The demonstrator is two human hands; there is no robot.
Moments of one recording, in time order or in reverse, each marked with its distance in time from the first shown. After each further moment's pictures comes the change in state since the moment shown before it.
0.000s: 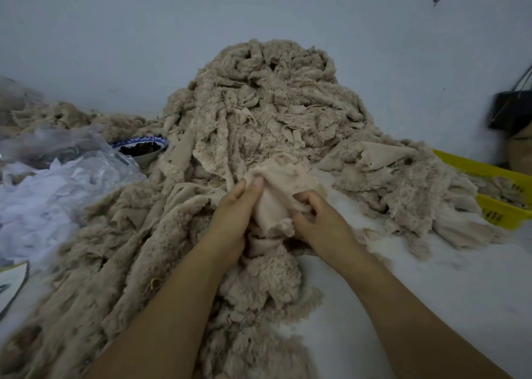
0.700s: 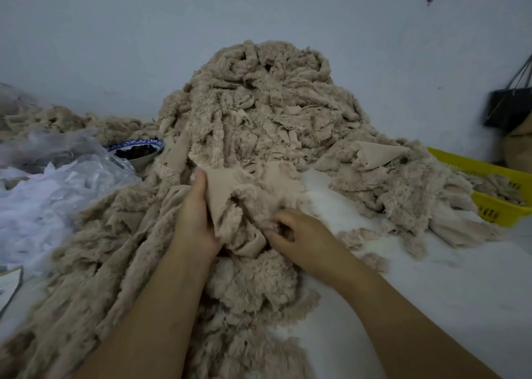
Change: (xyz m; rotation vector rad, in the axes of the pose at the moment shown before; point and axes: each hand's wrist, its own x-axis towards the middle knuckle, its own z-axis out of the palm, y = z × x) left_hand 0.010 0.016 -0.022 -0.596 0.090 -0.177; right_hand -0.007 -0.005 0.011 -0.394 -0.206 -0.243
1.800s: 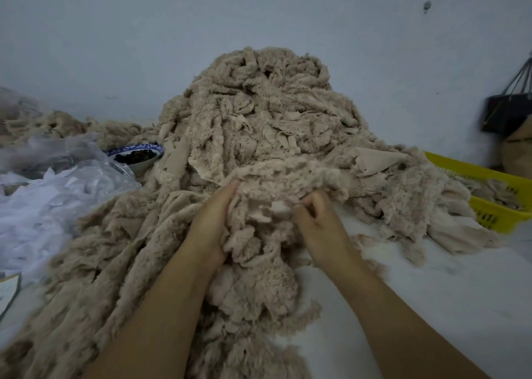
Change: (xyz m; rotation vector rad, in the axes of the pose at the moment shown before) left_hand -0.010 -0.005 0.005 0.399 -0.058 -0.013; right_hand 0.004 0.014 -0.006 0.358 0.378 0.179
